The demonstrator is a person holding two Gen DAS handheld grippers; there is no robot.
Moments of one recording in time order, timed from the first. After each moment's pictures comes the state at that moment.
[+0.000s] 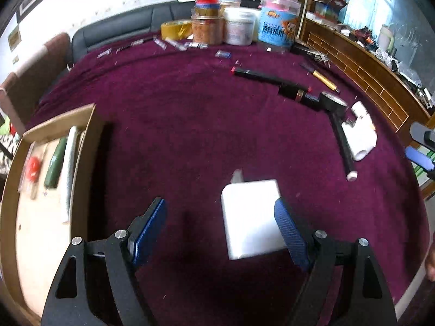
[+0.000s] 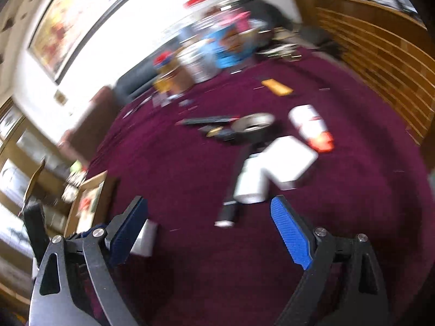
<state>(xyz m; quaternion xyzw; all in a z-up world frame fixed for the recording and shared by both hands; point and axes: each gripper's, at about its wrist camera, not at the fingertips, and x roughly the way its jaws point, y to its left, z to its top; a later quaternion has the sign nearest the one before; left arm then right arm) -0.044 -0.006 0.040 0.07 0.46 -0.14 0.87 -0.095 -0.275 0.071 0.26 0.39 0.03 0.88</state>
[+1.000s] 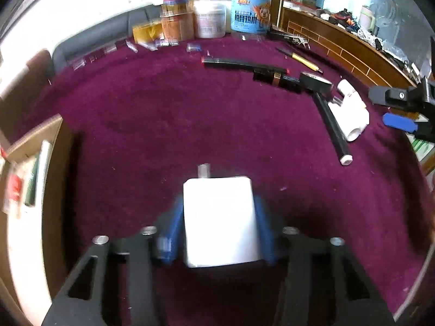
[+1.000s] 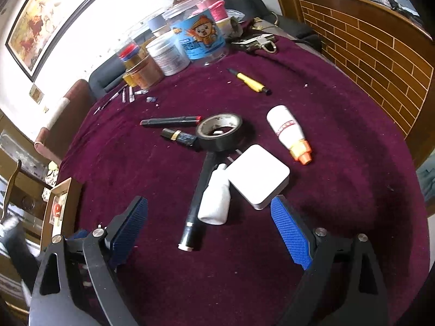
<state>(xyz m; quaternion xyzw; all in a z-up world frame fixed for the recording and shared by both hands) -0.042 -0.028 0.023 0.10 0.46 -0.18 0.86 -0.054 -0.279 0.053 0.22 0.44 0.00 0.87</state>
